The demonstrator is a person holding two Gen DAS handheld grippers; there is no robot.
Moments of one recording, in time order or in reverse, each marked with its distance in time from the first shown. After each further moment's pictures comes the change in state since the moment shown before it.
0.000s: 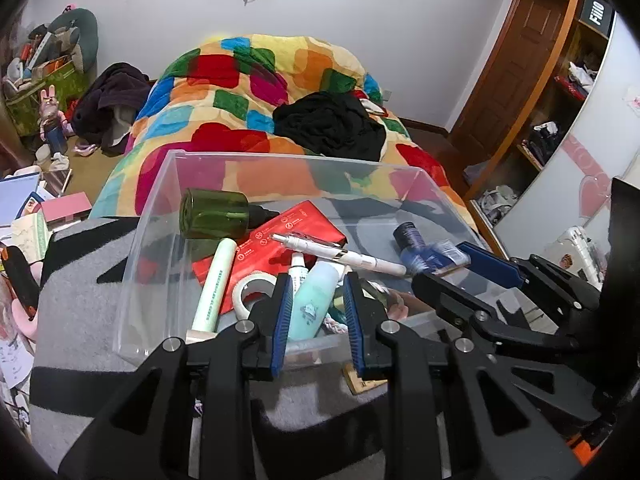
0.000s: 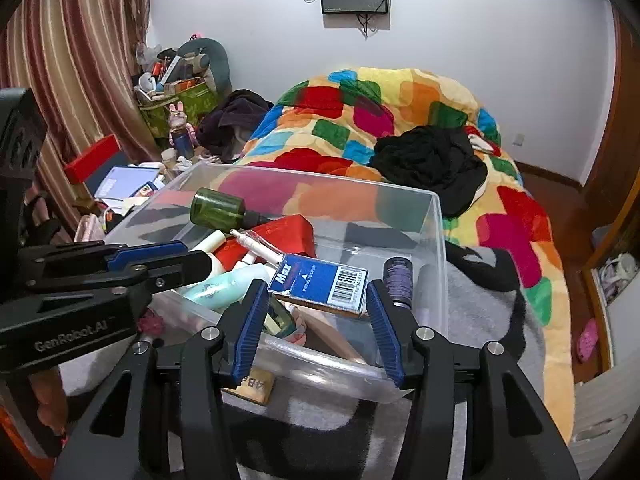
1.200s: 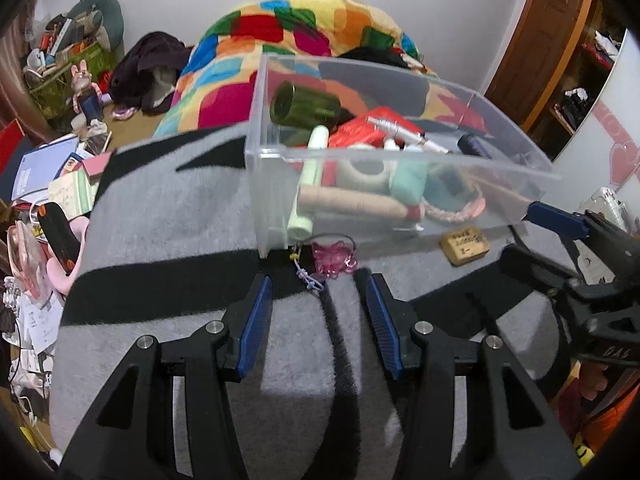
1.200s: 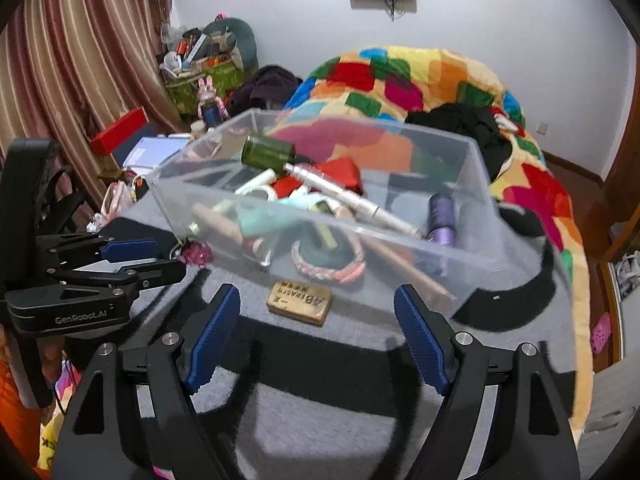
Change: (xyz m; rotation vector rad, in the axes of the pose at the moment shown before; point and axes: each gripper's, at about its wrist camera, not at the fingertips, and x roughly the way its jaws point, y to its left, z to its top) left arm -0.013 0.050 -0.070 0.008 0.142 0.139; right arm -0.001 0.031 -0.047 -0.025 0.102 0.086
